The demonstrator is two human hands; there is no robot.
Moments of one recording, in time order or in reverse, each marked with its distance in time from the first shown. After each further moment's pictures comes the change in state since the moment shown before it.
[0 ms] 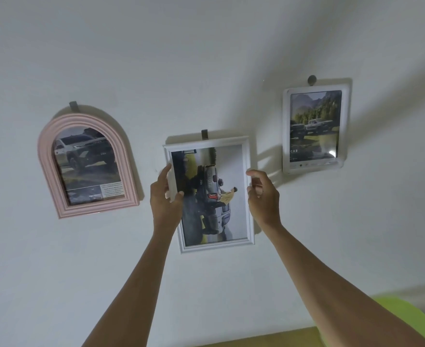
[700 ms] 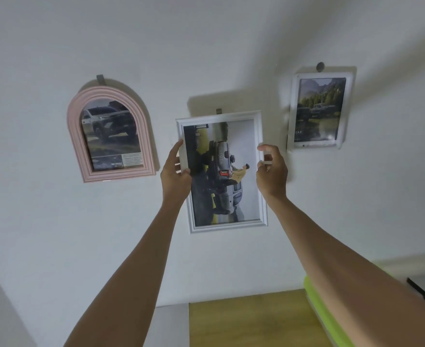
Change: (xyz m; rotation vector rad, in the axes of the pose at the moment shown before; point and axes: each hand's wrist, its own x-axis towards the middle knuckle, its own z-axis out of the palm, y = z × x) left_hand -0.019 0.030 -0.037 -0.116 -0.079 -0.047; right_hand -0.019 -0.051 -0.013 -0.041 0.067 0.054
